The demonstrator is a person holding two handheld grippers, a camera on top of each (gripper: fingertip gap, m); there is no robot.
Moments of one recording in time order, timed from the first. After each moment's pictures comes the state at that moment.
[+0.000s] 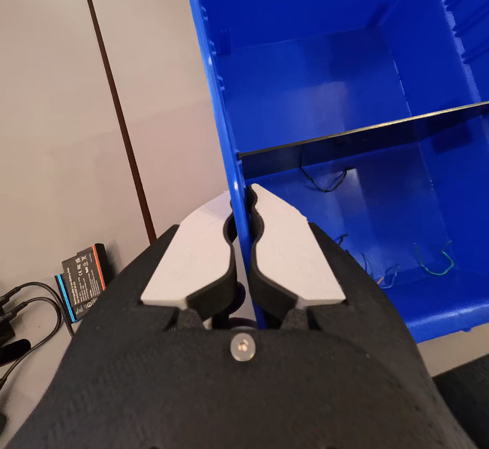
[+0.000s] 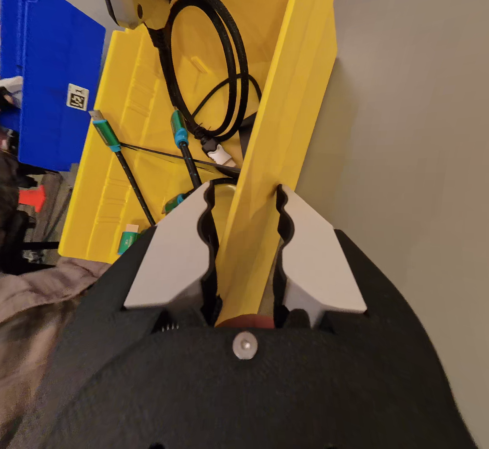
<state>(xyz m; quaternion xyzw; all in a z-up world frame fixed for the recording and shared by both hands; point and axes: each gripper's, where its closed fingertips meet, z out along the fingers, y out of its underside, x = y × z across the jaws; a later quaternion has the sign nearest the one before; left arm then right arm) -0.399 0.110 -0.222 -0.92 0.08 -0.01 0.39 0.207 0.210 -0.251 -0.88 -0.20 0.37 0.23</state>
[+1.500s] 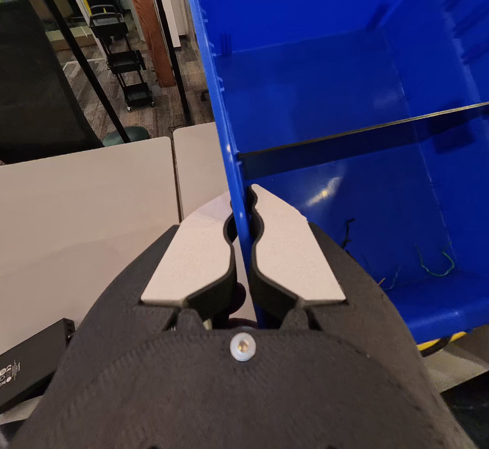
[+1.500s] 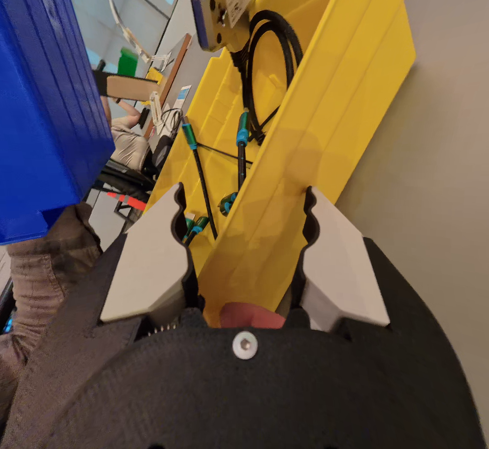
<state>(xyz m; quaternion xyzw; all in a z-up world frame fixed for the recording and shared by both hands) -0.412 0.092 -0.047 -0.81 0.04 -0.01 0.58 -0.183 0.126 -0.229 -0.78 -0.20 0.55 0.22</state>
